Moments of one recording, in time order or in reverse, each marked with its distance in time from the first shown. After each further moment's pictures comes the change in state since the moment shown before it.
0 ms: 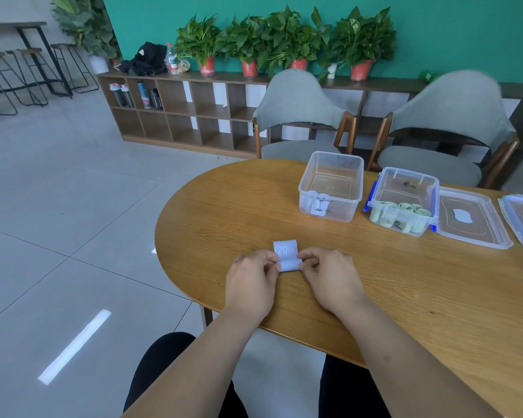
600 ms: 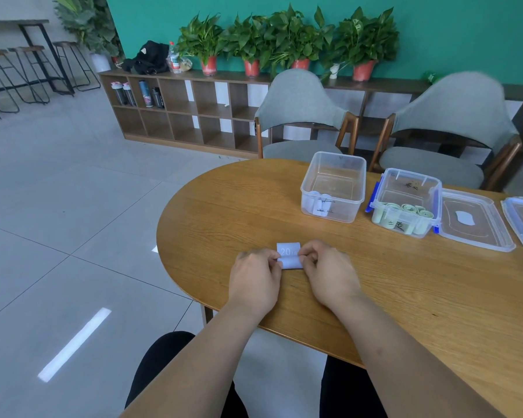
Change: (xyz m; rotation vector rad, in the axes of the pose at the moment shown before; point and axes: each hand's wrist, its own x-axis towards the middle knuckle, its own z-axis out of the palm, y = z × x) left_hand 0.008 0.002 0.001 0.091 -0.058 -0.013; right_hand 0.008 -0.005 0.005 0.006 -0.001 0.034
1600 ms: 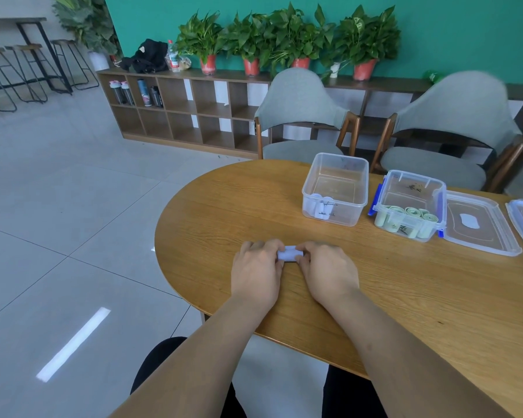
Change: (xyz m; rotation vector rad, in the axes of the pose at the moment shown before) left_hand 0.026 -0.007 0.010 0.179 0.059 0.173; right_hand 0.018 -0.008 0.005 -0.285 0.027 -0.093
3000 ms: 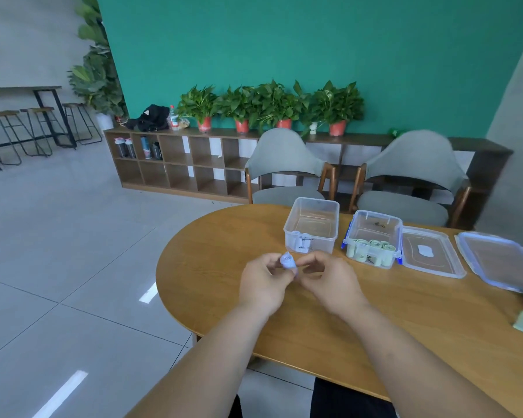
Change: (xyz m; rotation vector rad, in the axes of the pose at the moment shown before) left_hand -0.006 0.076 -0.057 -0.805 -0.063 -0.301; right_hand -0.036 0.009 -0.083 0.581 0.108 -0.040
